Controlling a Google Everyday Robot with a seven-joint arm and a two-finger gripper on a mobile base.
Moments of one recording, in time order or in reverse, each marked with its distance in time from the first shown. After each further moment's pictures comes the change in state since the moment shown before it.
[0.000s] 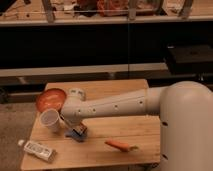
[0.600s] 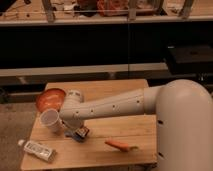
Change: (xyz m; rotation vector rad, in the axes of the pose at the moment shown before) arm -0.014 -0.006 0.007 -0.030 -0.081 -0.067
